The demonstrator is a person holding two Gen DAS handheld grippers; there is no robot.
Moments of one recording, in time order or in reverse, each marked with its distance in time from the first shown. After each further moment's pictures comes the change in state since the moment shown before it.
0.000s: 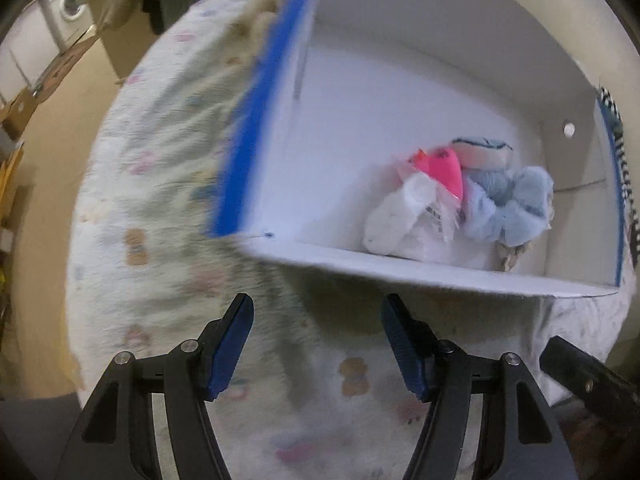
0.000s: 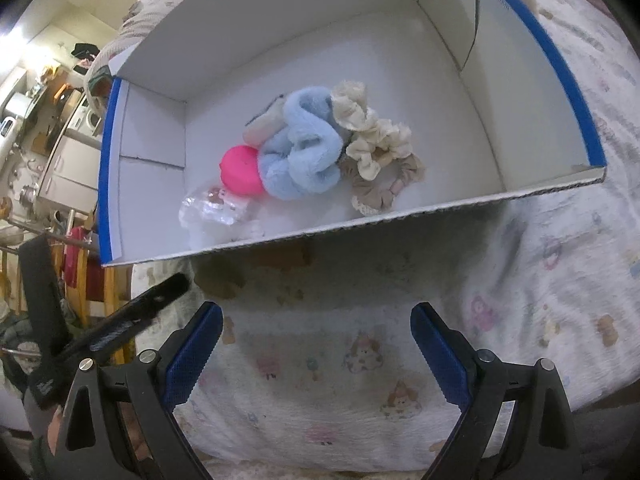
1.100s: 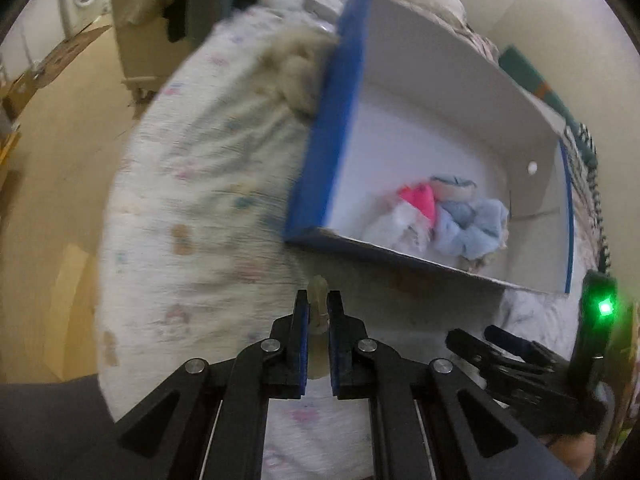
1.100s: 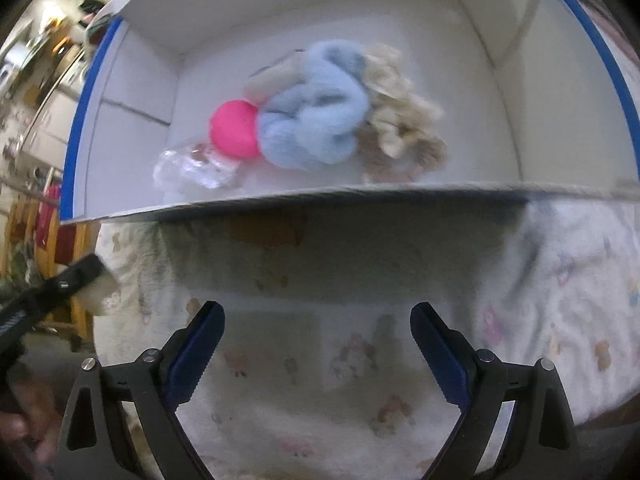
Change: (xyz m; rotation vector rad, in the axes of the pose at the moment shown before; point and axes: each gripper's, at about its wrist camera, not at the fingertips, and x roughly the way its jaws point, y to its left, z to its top) left arm -0.073 0.038 -0.019 -0.097 -0.087 -0.125; right arm 0.039 0.029 -0.010 -0.150 0.023 -0.121
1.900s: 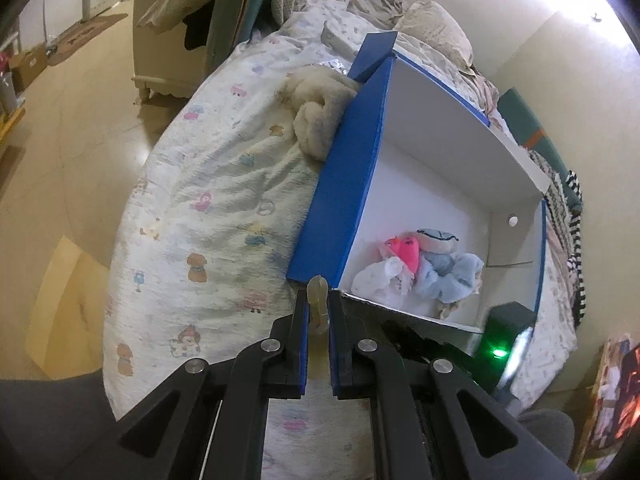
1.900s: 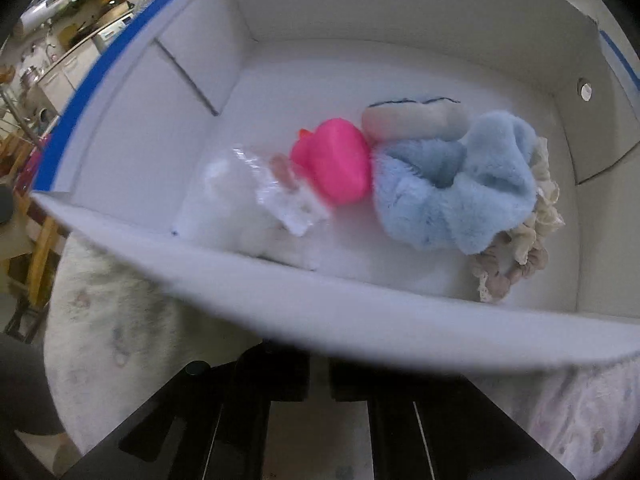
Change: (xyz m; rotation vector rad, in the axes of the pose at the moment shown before) left arm -0.023 0.023 0.026 -0.081 -0.066 -0.055; right arm 0.058 0.100 0.014 -0.237 -0.154 -0.105
